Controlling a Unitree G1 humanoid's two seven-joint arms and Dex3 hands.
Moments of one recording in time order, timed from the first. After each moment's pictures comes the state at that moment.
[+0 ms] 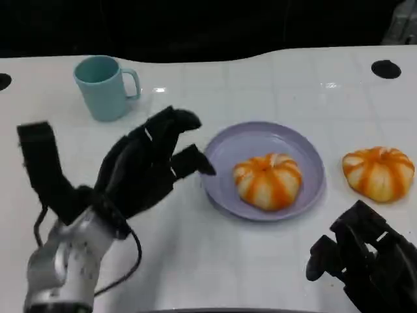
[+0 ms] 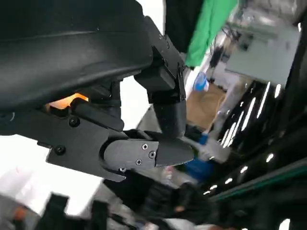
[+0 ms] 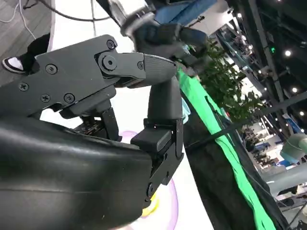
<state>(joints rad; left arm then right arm) -0.32 -0.07 0.18 0.18 -0.59 0.46 -0.51 0.30 0.05 -0.05 -0.33 0.61 0.27 0.32</state>
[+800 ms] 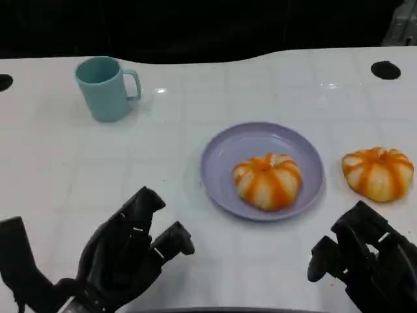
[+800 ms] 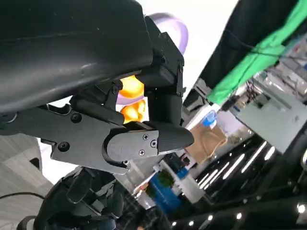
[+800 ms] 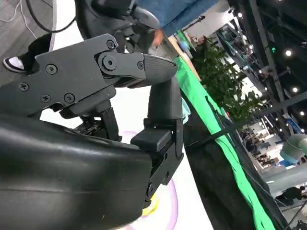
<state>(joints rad) 0.08 -0.12 0.18 -0.19 -0.75 0.62 -0.29 0.31 0.04 -0.05 -0.34 0.61 0.28 0.32</state>
